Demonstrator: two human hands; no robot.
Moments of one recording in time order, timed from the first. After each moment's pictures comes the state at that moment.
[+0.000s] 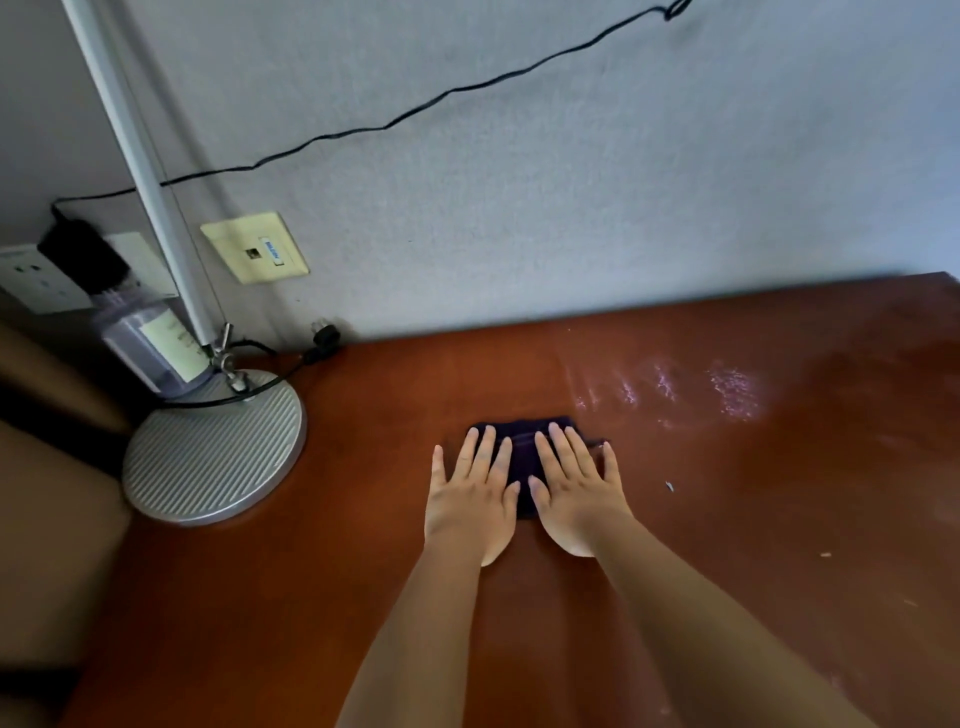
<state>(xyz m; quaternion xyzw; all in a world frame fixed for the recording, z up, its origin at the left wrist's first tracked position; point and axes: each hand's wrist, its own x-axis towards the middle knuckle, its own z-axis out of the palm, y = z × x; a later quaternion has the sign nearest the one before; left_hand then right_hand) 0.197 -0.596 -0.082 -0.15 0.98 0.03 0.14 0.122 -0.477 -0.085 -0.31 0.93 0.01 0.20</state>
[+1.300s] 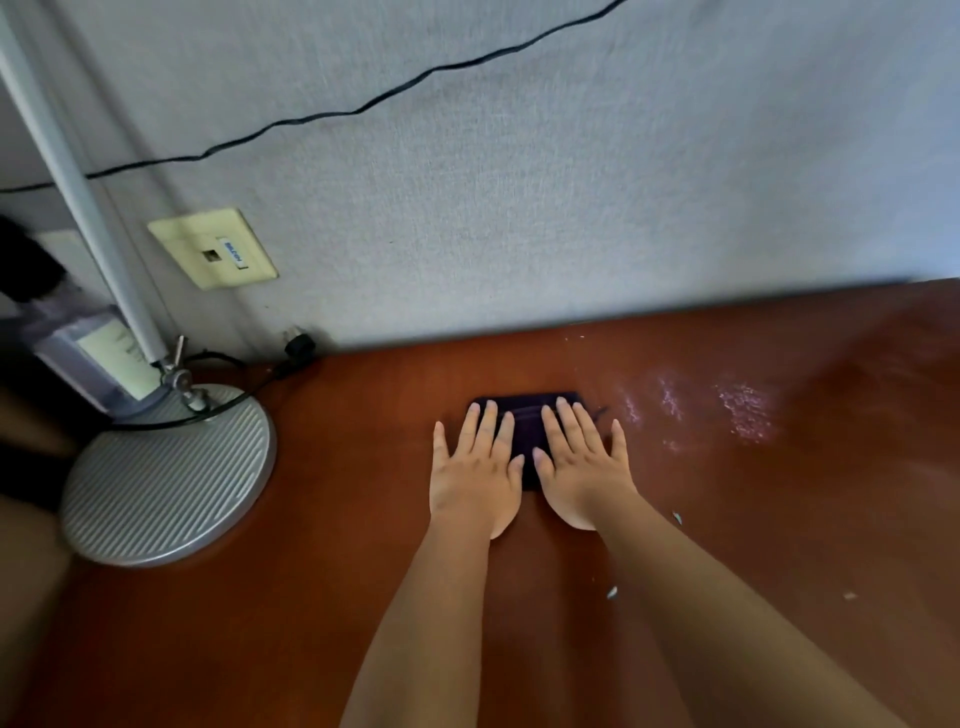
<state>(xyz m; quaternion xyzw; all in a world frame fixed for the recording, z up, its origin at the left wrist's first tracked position) 0.137 -0.610 -0.084 -0.16 0.98 0.05 0.13 0.066 -0.494 -0.086 -0.28 0.94 -0.01 0.19</state>
